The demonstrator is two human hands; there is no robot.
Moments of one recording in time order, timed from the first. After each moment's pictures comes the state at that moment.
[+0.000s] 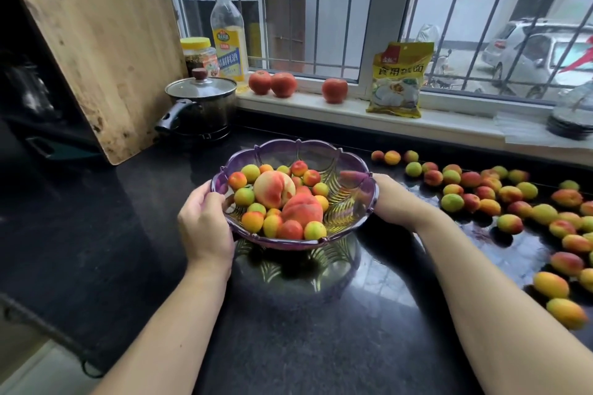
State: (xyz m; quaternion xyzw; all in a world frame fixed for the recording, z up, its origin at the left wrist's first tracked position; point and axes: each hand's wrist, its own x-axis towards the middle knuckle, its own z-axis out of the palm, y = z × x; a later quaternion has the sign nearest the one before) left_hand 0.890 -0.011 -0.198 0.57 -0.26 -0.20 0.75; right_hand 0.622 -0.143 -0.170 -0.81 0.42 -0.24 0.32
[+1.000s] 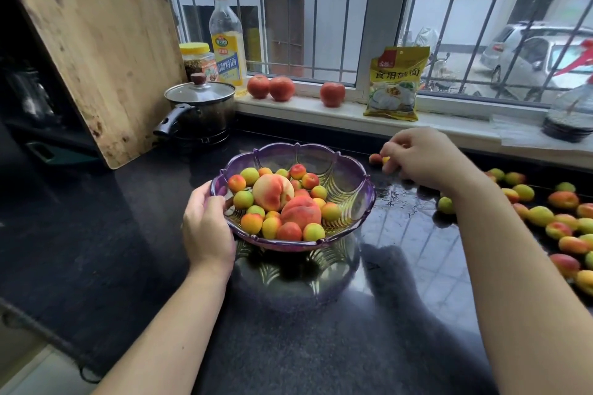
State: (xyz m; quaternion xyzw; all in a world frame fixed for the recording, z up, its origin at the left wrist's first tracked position) left_hand 0.888 -0.012 -0.199 0.61 -0.29 -0.19 0.72; right_hand 0.596 -0.127 -0.082 -0.74 0.57 -0.29 0.23
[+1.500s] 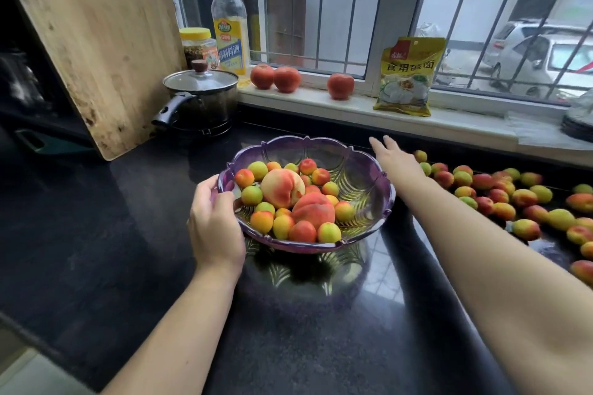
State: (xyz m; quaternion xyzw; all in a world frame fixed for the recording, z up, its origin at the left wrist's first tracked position) left_hand 0.885 -0.016 -0.201 0.60 -0.30 -0.19 0.71; right_hand 0.635 -0.225 -0.164 -0.78 0.63 -0.05 0.02
